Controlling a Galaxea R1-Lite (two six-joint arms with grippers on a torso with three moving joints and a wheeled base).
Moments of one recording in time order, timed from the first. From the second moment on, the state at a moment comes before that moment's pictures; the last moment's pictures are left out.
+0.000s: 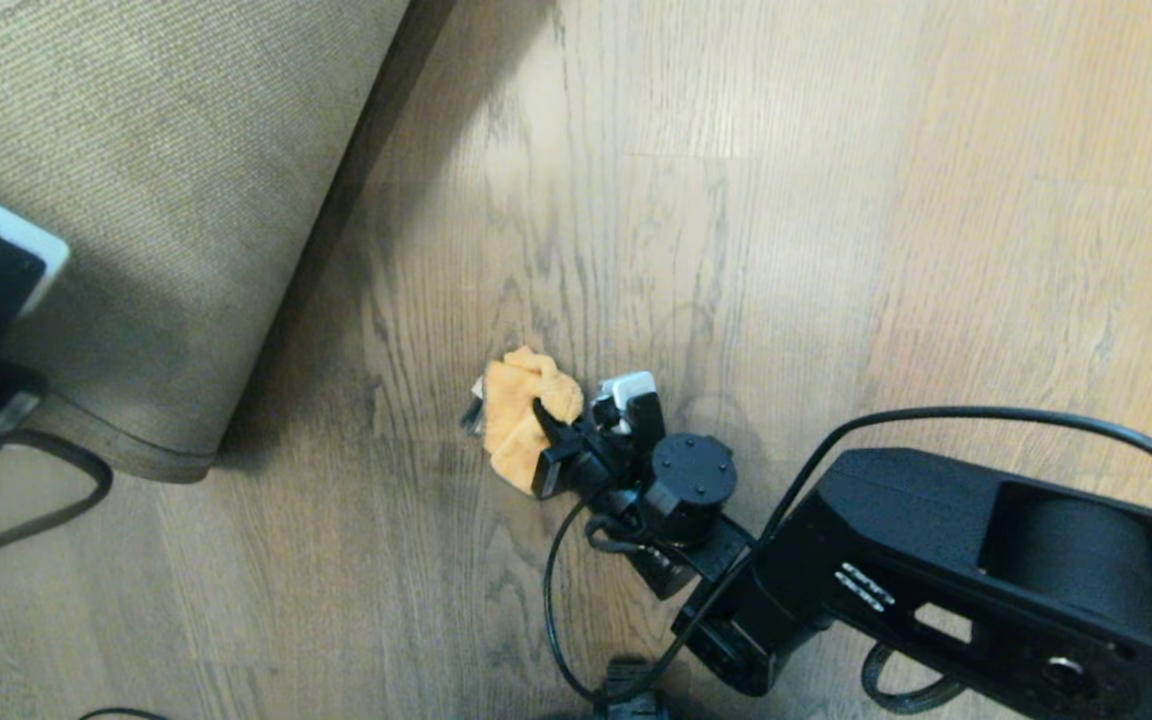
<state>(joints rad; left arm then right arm) -0.16 1.18 -0.54 -0.76 0.84 0.99 0.83 2.44 -1.16 -1.52 -0.16 0.12</state>
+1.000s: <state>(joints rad) -0.17 1.18 -0.54 -0.76 0.85 0.98 0.87 2.34 -1.14 -1.52 -0.17 0.13</state>
